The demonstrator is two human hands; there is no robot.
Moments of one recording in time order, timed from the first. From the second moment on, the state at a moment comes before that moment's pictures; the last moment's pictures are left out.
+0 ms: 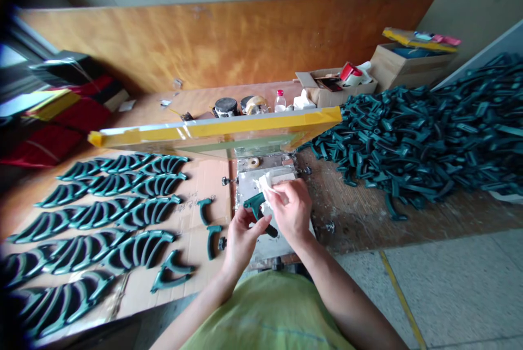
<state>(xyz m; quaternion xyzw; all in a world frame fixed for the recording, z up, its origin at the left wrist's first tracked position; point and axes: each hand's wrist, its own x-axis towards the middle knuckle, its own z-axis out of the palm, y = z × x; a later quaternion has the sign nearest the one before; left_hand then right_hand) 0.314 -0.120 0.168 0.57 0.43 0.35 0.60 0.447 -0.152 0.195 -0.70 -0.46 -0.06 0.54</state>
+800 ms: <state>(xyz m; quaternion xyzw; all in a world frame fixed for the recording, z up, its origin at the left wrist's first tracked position) 0.304 -0.106 0.169 0.56 0.39 0.32 0.66 0.419 -0.161 0.215 -0.60 -0.67 -0.02 0.43</state>
